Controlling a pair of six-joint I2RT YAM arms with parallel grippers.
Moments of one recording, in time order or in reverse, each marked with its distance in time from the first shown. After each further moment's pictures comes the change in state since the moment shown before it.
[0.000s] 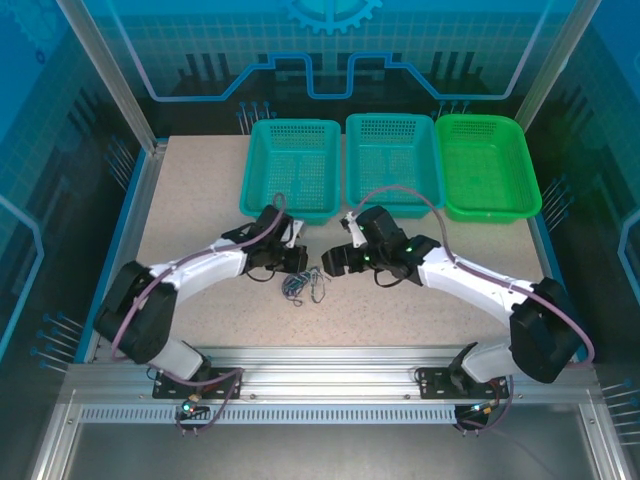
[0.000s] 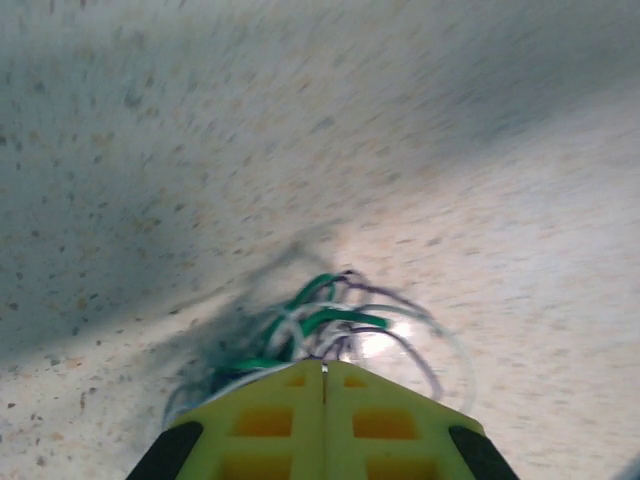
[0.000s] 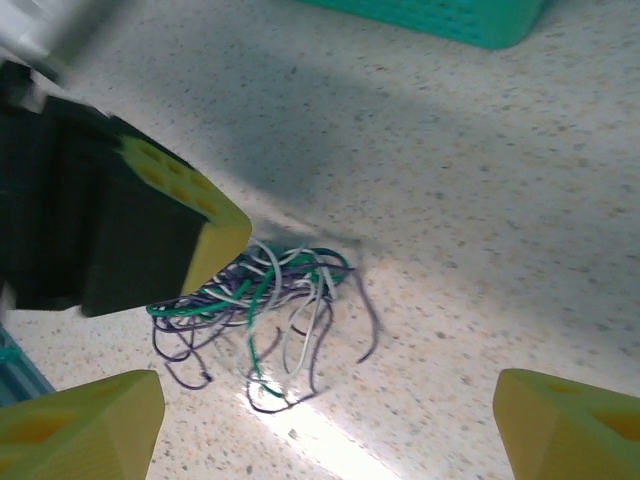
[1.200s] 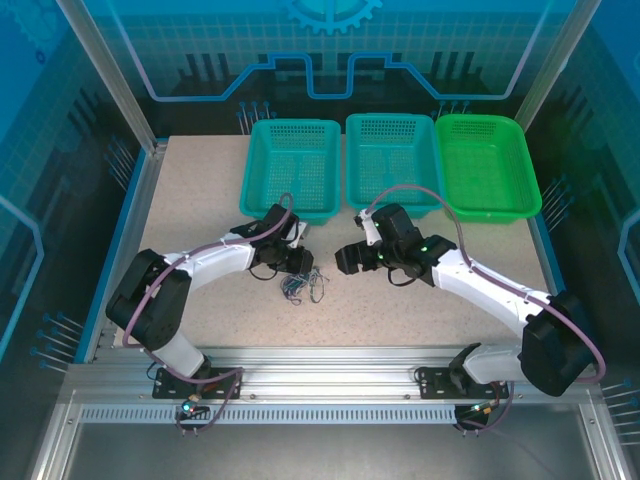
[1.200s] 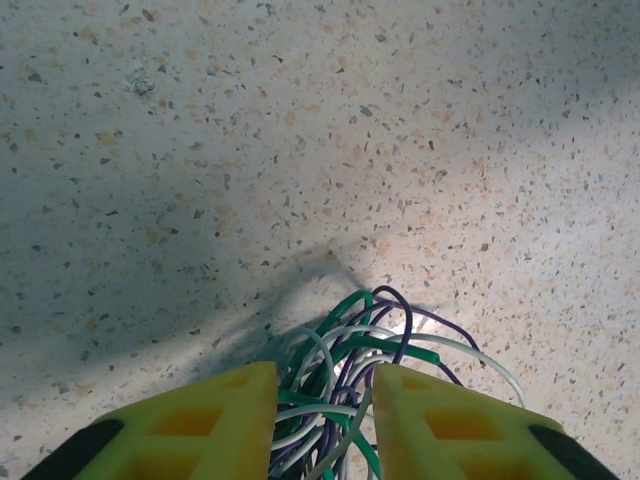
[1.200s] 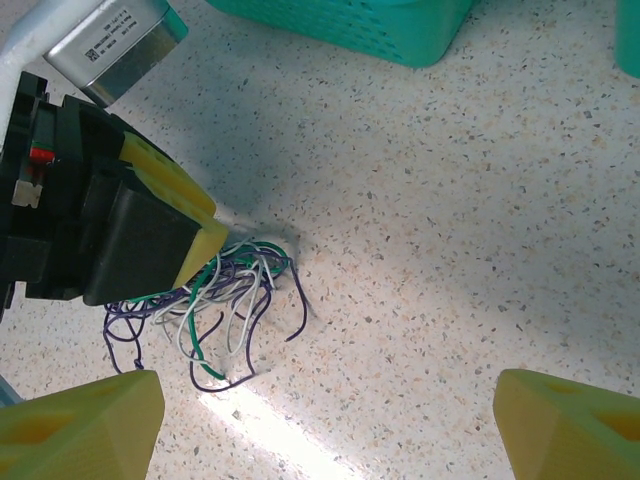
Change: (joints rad) left arm 0.000 0.134 0.046 -0.039 -0.039 0.047; right arm -0.086 -0.098 -0.030 -0.078 0.015 -0.096
